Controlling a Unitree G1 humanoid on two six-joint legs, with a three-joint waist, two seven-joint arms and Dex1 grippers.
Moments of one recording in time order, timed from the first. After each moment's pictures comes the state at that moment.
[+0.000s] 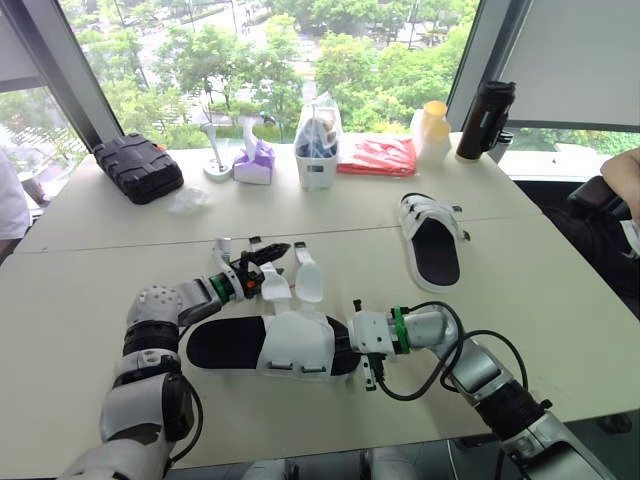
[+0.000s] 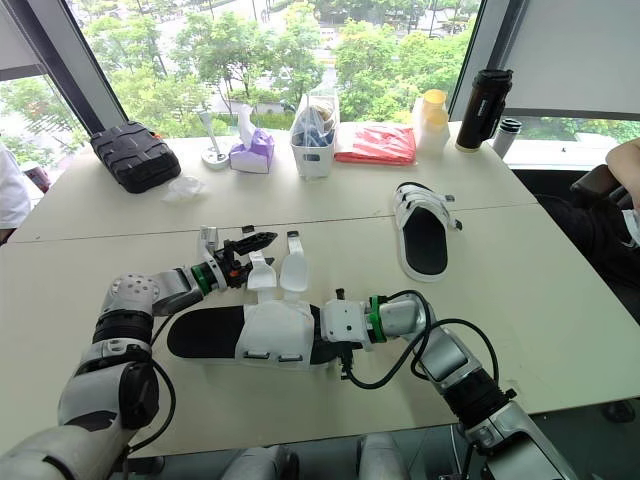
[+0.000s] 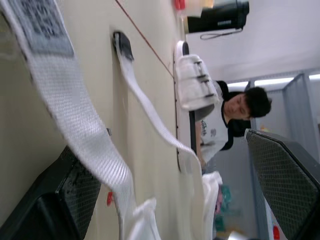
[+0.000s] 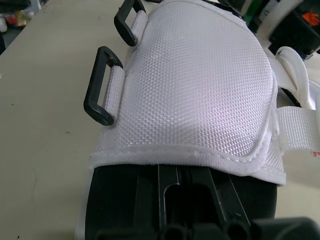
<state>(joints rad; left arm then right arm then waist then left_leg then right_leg) -0.78 0.31 0.43 0.79 -0.92 1.08 -0.52 -0.41 -0.48 0.43 0.07 0.02 -0.16 1.12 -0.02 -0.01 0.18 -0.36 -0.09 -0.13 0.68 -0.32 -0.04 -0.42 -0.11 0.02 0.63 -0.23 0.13</state>
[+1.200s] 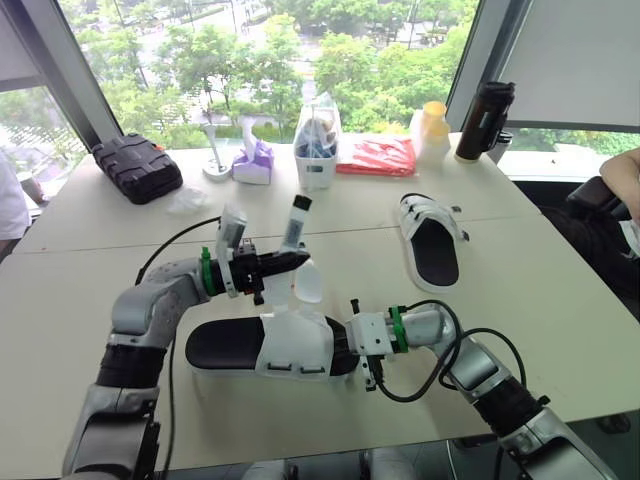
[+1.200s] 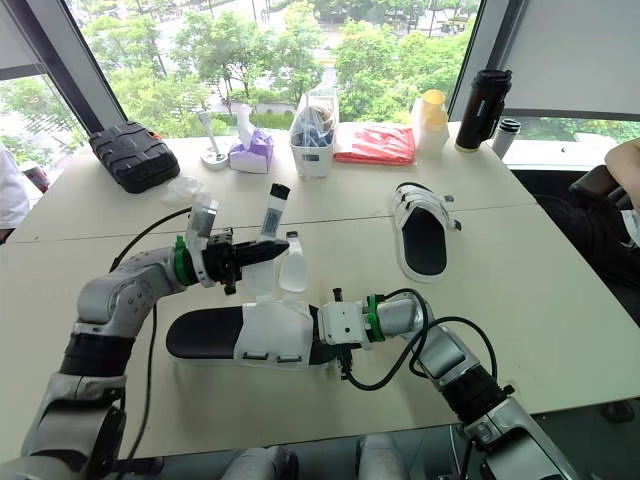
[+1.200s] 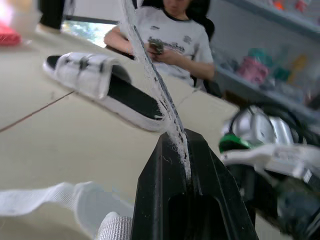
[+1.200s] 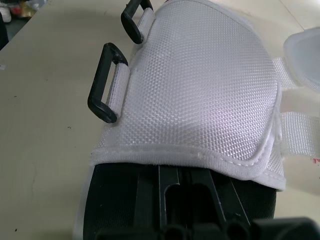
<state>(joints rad) -0.51 0.52 -0.01 -0.06 -0.60 0.56 -1.17 -0.43 -0.49 0.45 0.09 0.00 -0.20 1.13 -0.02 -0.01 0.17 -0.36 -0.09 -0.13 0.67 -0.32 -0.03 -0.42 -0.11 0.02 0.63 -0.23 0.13</state>
